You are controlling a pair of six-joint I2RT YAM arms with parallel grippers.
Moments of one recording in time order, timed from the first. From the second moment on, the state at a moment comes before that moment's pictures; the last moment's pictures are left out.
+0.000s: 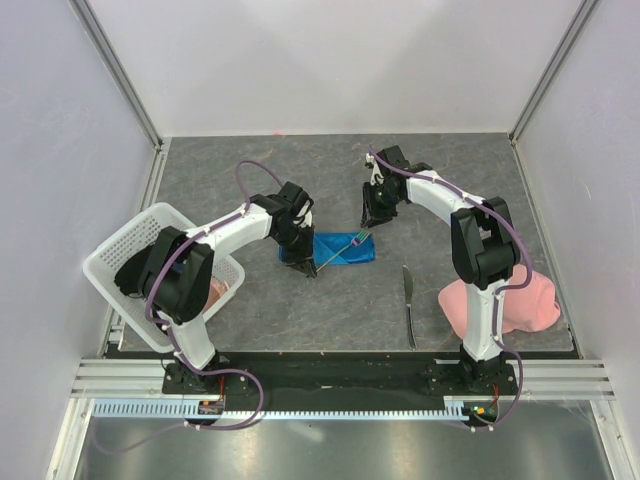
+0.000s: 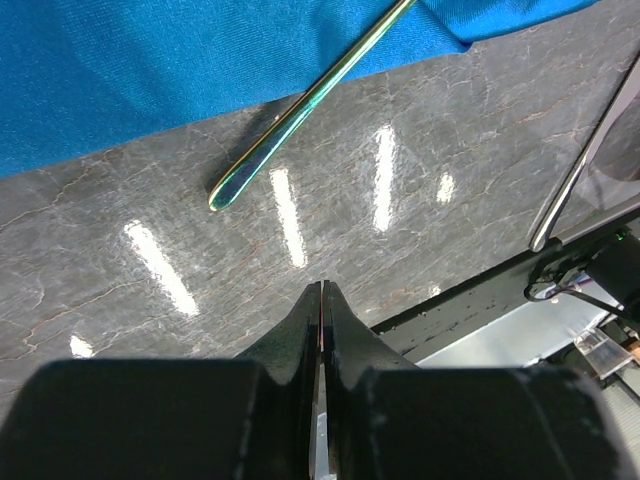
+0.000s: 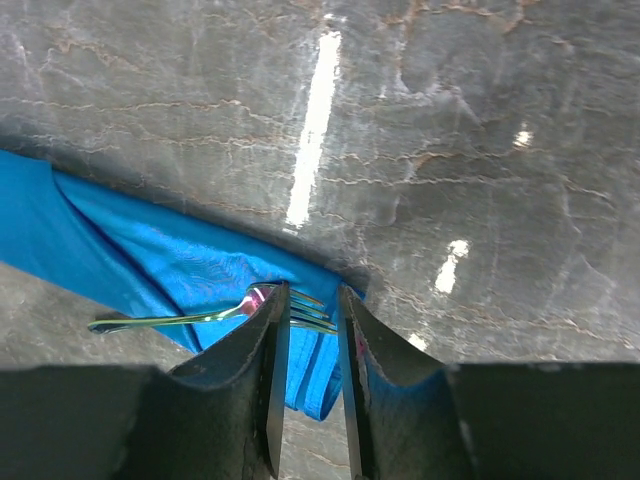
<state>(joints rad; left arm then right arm) -0.55 1.79 1.24 -0.75 0.38 -0.52 0.37 2.07 1.58 -0.64 -0.26 0.29</state>
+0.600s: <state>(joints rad) -0.54 1.79 1.24 -0.75 0.40 -0.52 0.37 2.08 1.58 -0.64 -0.32 0.26</state>
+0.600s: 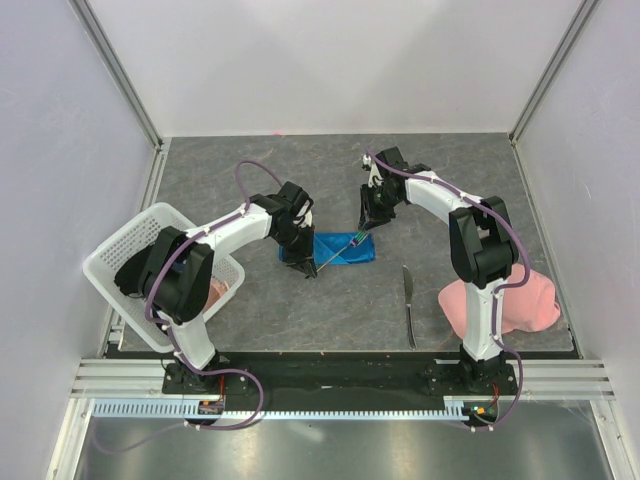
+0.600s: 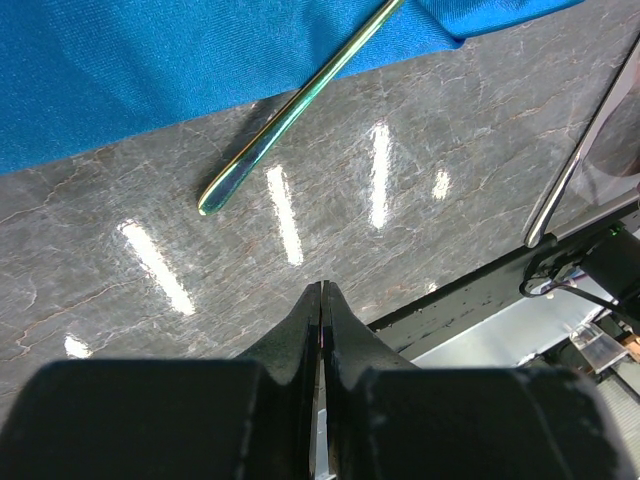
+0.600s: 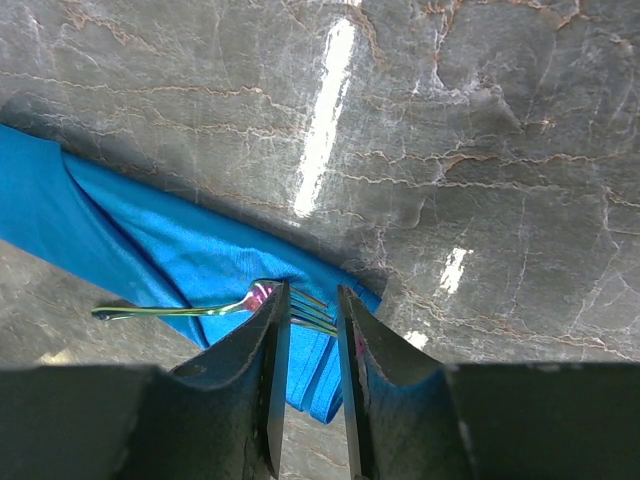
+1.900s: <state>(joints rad) -0.34 1.88 1.38 -0.75 0.45 -0.54 0.27 1.76 1.51 -0.64 -0.41 0.35</state>
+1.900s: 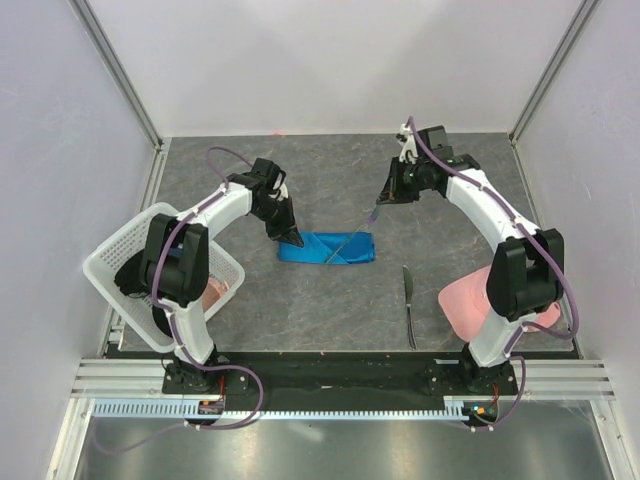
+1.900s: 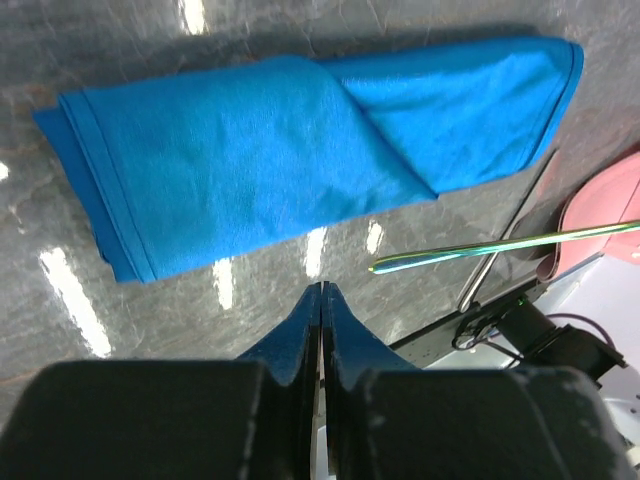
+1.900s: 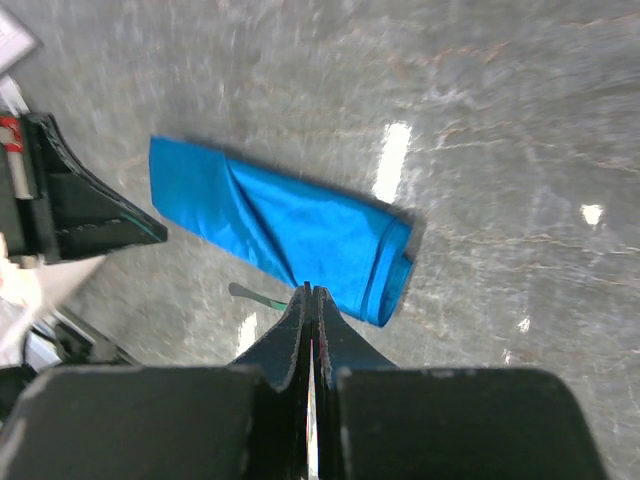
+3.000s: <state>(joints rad) -0.26 2.00 1.44 -0.78 0.39 -0.57 0.16 1.70 1.29 -0.25 -0.41 0.47</state>
